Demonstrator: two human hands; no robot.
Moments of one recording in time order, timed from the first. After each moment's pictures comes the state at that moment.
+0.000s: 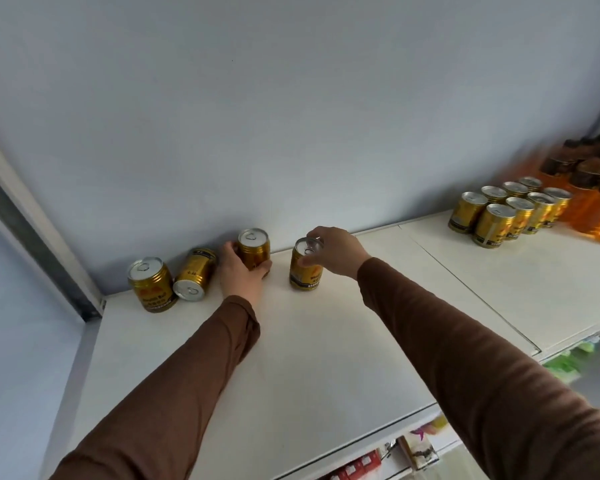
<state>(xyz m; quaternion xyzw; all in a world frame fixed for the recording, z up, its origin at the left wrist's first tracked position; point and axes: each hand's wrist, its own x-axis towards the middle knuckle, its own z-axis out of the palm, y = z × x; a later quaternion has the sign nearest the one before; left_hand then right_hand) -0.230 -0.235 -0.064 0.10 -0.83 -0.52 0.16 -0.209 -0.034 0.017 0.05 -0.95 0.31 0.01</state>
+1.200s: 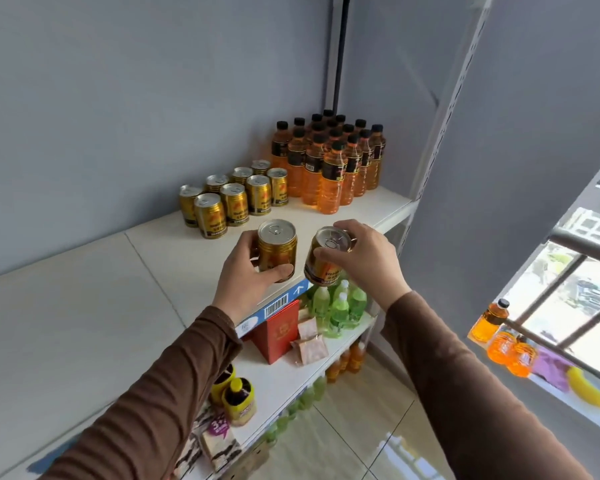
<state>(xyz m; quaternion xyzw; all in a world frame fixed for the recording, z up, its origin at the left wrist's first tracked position) -0.082 0.317 -0.024 -0.24 -0.78 -0.58 -0.01 0.022 0.507 0.030 -0.18 -0.90 0.31 0.23</state>
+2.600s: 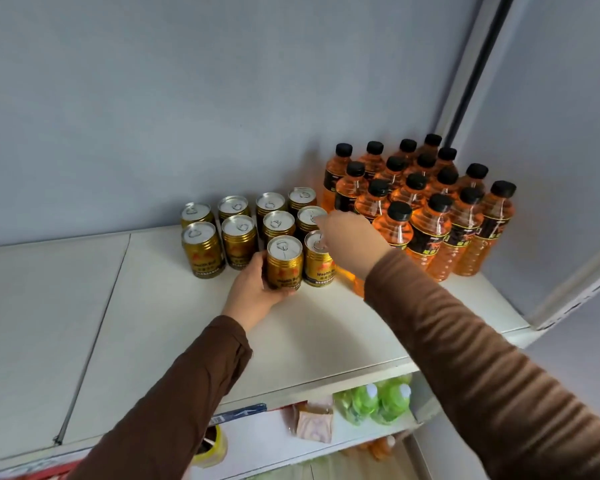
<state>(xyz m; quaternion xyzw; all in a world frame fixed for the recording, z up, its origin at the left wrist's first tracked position) -0.250 0.445 -0.072 -0.03 -0.86 -0.50 0.04 -0.281 0.631 0.041 0.21 -0.97 -0.04 0.09</state>
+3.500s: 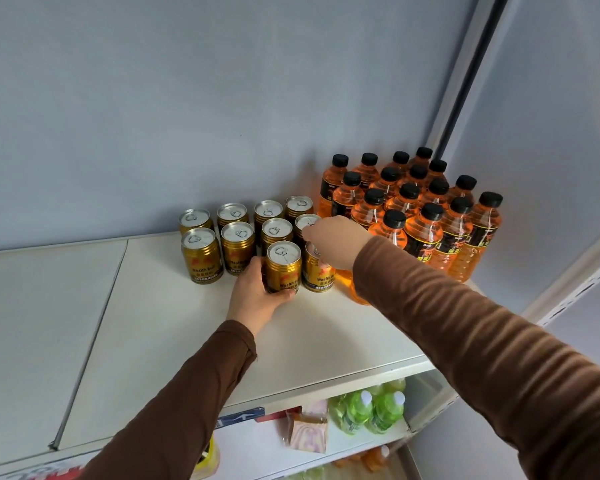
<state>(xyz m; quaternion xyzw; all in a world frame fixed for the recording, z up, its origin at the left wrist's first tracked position) -0.249 0.453 -0.070 0.00 -0.87 -0.50 0.07 -0.294 0.621 0.053 0.27 -0.96 -0.12 0.01</state>
